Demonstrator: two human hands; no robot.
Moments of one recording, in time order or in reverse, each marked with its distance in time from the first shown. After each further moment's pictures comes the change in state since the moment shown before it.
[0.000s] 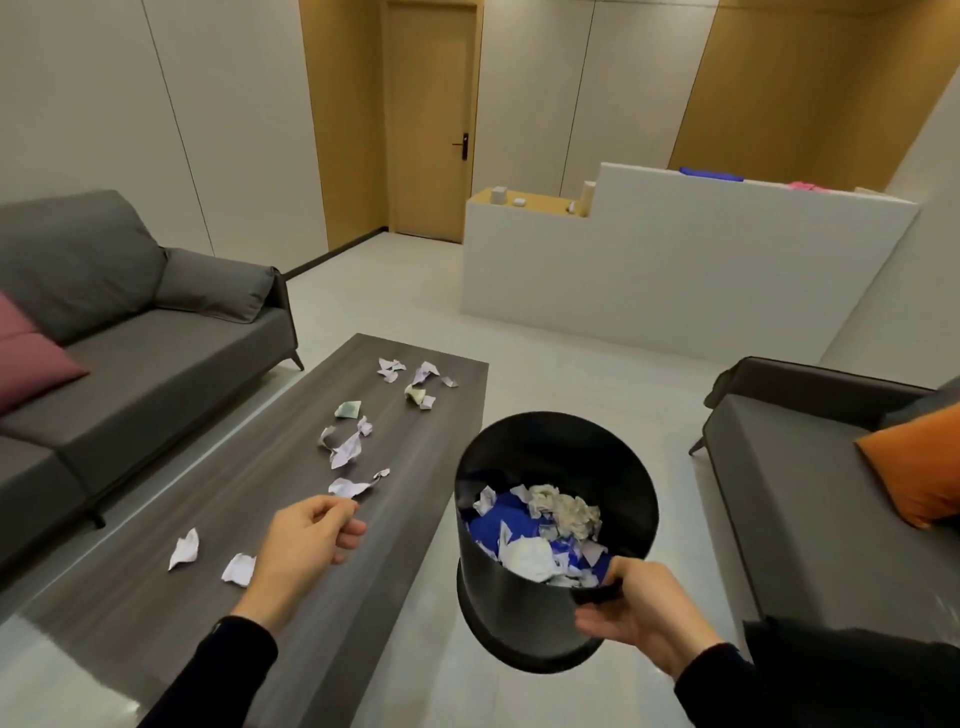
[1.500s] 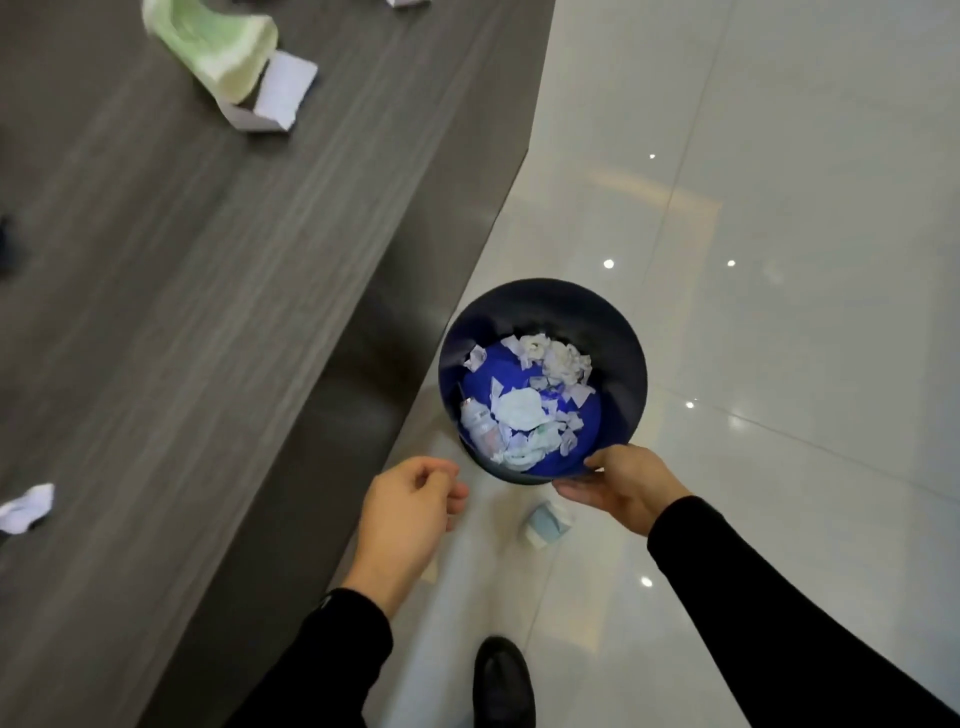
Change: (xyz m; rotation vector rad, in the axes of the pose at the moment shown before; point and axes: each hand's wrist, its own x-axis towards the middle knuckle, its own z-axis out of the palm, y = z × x) left_hand 0.554 -0.427 0.397 0.176 -0.050 -0.646; right_hand 0.881 -0.007 0.160 -0.059 -0.057 0.445
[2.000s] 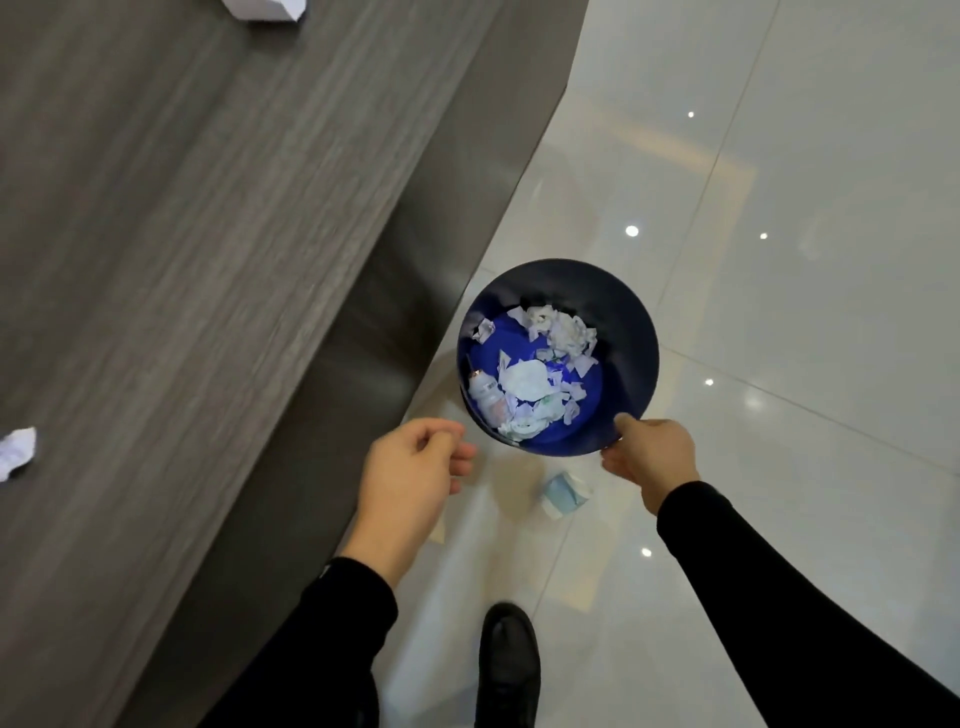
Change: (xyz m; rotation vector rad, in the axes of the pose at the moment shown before) left_hand 0.009 -0.007 -0.005 -0.096 0.055 -0.031; right_hand 0.028 0.021 0.007 -0.228 0.310 -0.189
